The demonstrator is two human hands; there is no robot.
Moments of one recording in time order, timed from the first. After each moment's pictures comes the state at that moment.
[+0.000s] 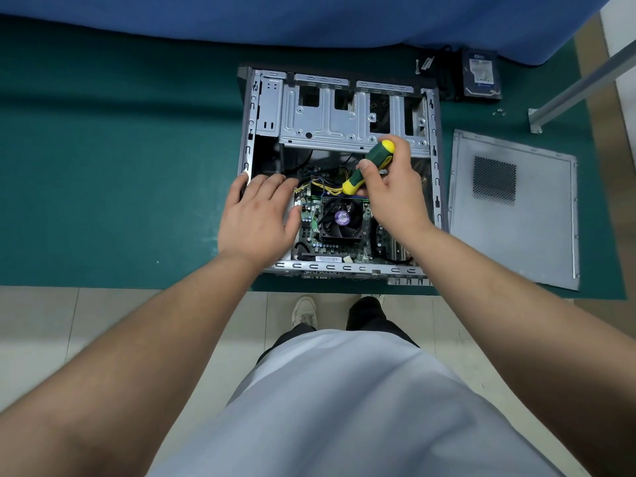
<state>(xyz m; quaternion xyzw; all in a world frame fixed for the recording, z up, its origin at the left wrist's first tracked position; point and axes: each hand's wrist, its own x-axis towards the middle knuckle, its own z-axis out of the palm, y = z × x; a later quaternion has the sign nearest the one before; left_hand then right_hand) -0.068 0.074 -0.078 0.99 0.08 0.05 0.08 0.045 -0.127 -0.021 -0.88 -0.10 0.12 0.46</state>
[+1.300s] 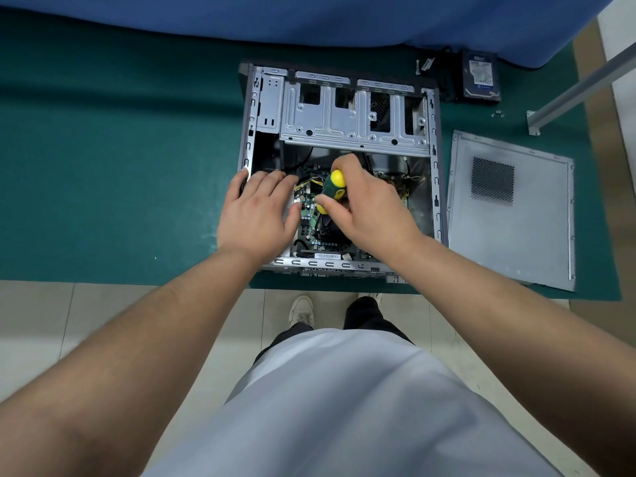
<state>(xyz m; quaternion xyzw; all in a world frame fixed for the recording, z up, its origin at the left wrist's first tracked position) -0.069 0.075 -0.080 0.99 0.08 0.06 0.08 0.010 -0.113 -0.003 -0.90 -0.36 0.06 0.23</state>
